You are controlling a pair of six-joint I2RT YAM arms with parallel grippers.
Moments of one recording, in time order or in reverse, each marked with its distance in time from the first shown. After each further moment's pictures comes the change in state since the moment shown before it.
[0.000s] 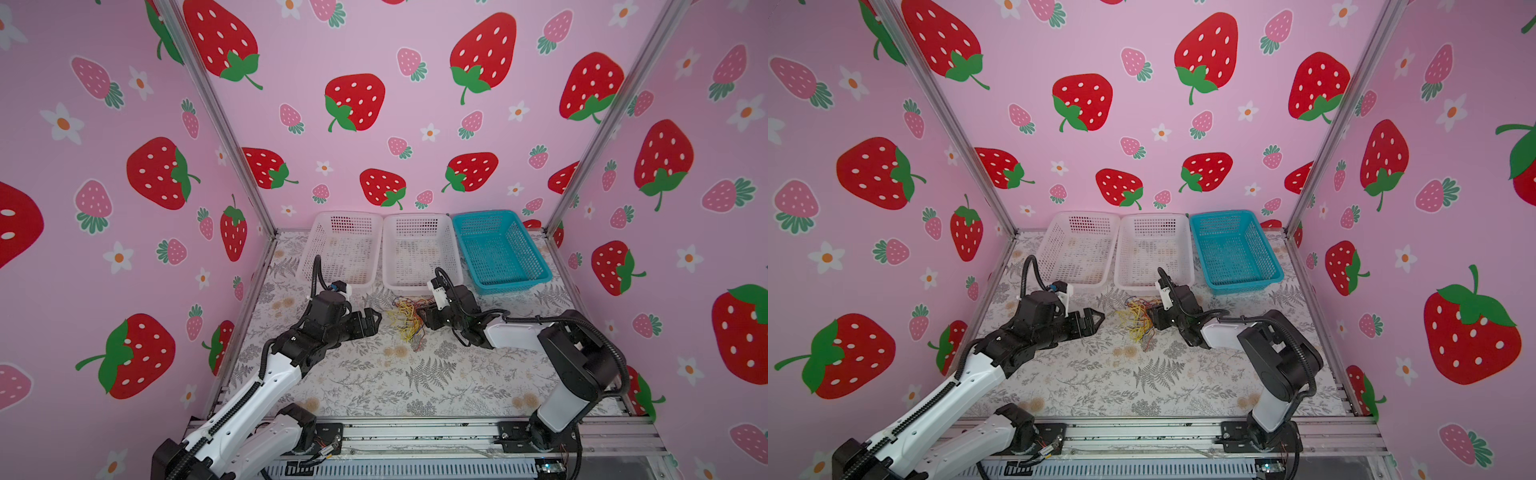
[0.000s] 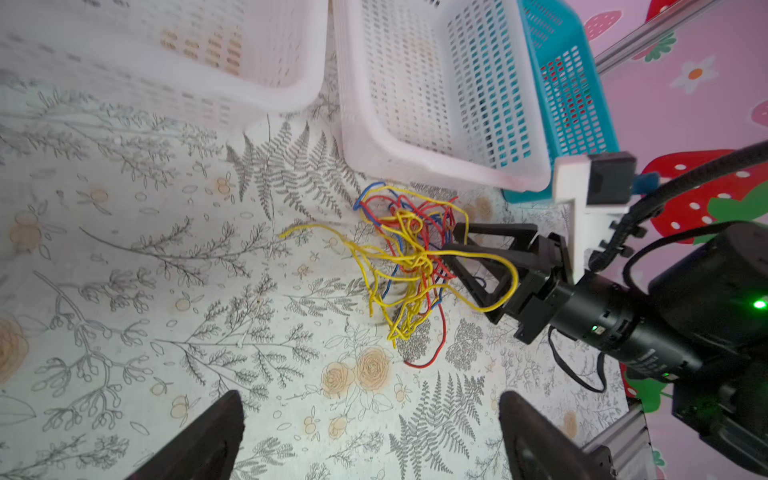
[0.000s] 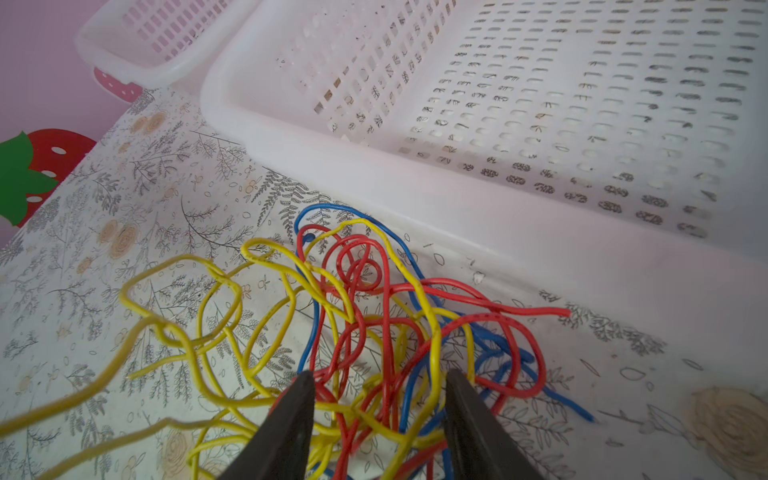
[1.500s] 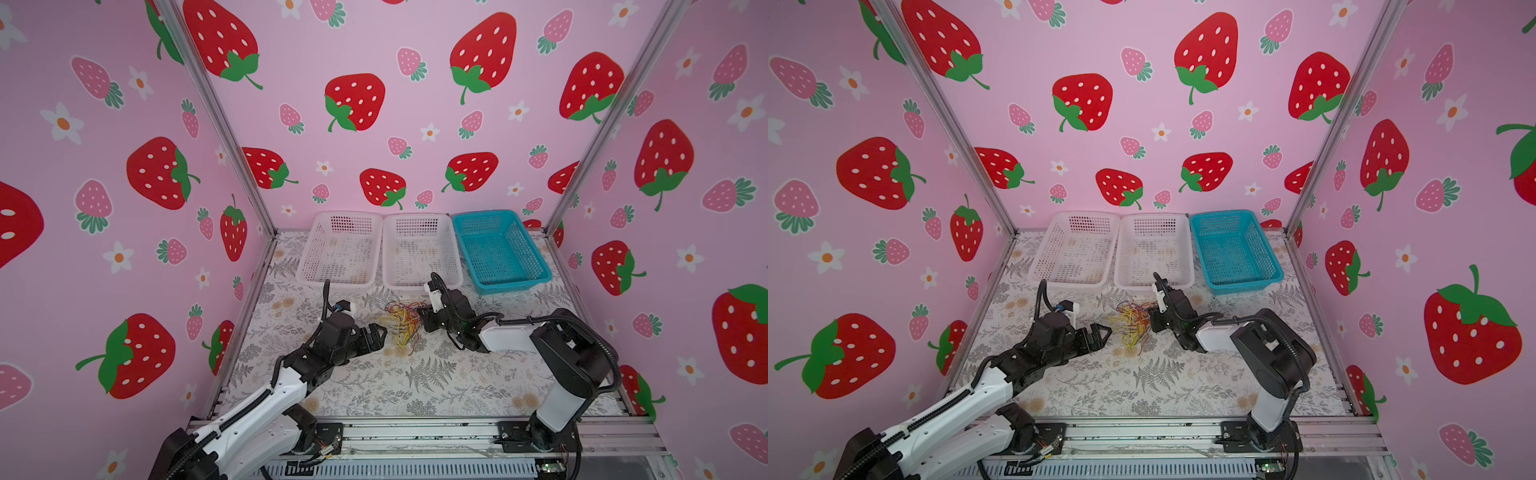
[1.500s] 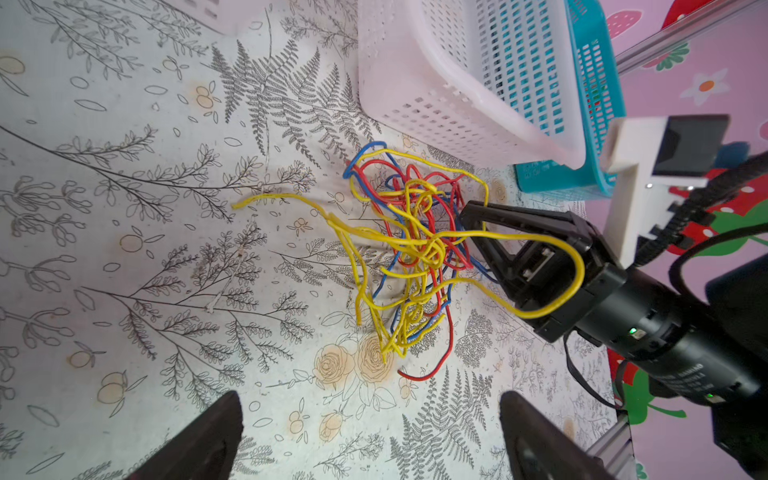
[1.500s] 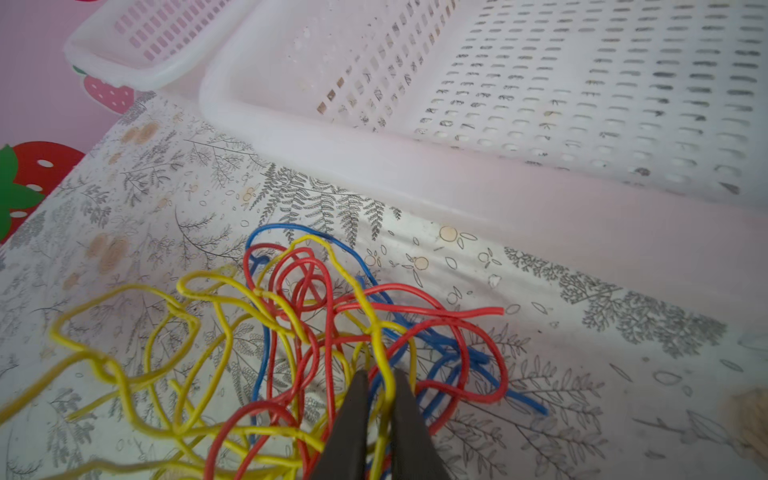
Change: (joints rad) left arm -0.095 -0.016 -0.212 0.251 -0.063 -0.155; right arm 0.055 0.018 -0.007 0.058 0.089 0.042
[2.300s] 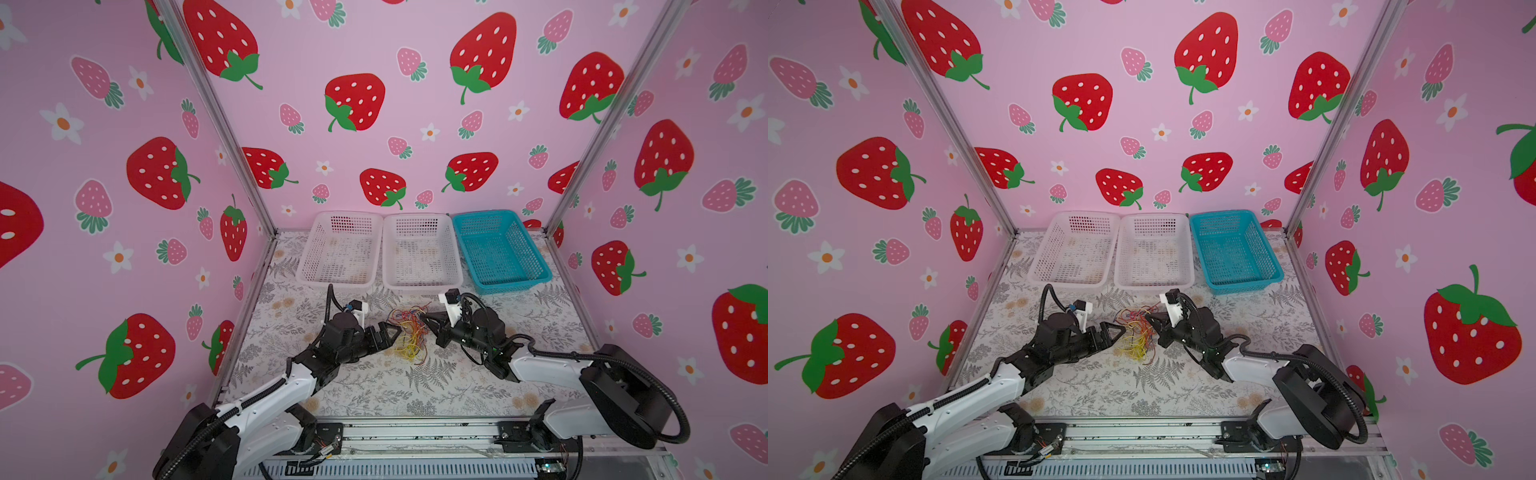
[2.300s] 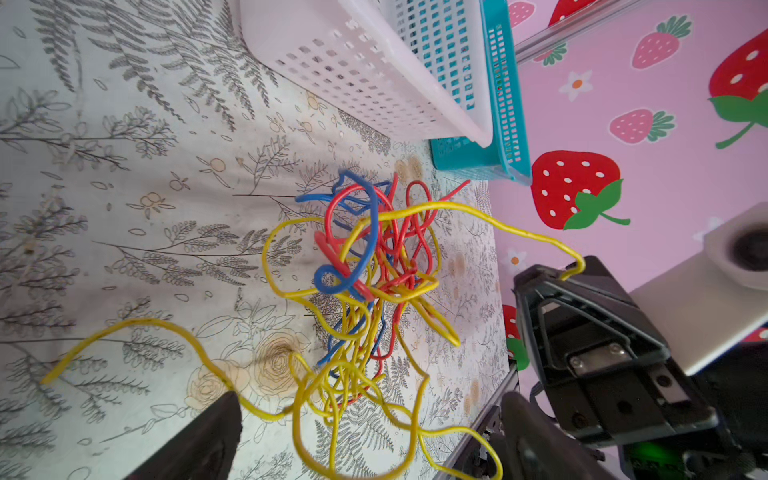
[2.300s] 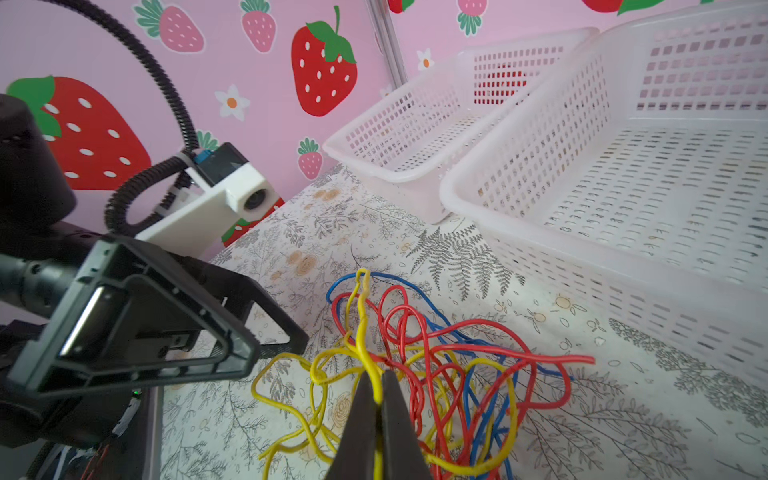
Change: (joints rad) left arm -0.006 0.130 -0.084 0.357 0.248 -0.113; right arm 0.024 -0.357 -0.324 0.365 -0.232 -0.021
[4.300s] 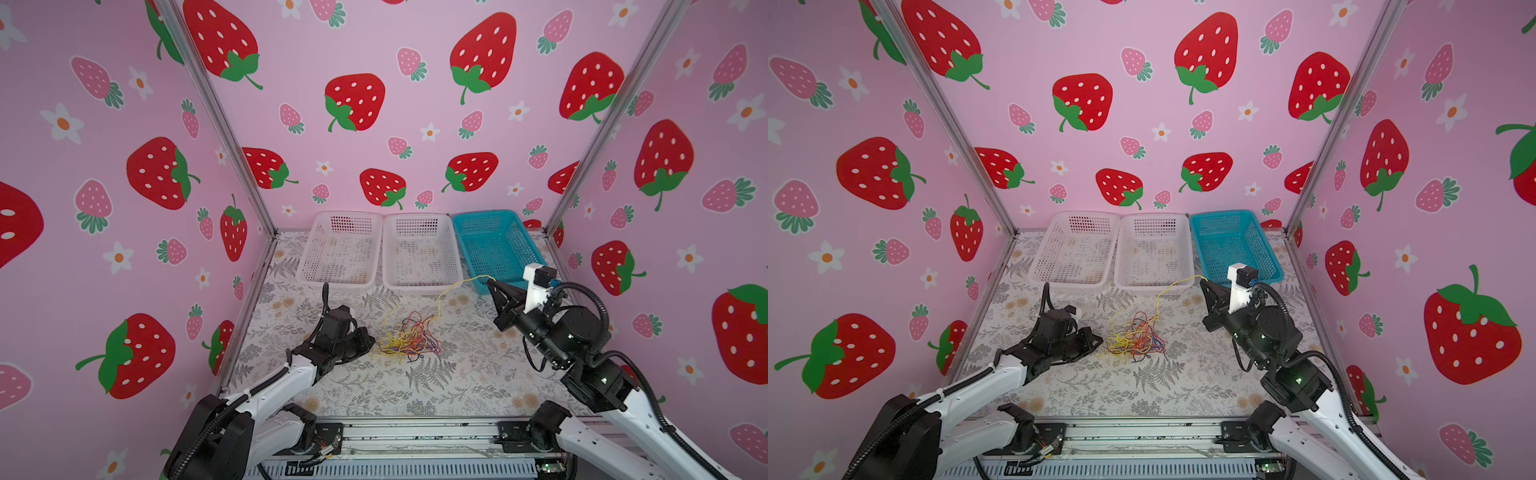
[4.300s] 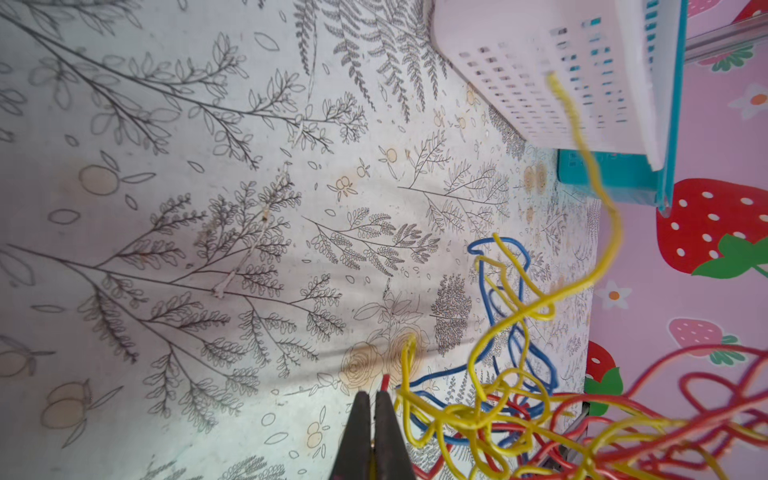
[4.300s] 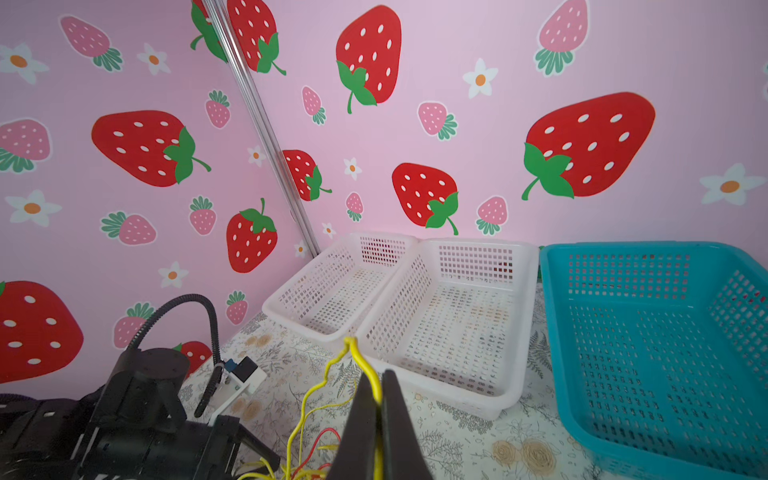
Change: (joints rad) left arm 0.150 0.063 0.034 -0.244 -0.038 0.081; right arm -0.041 -0.755 0.356 -0.960 0.447 -0.052
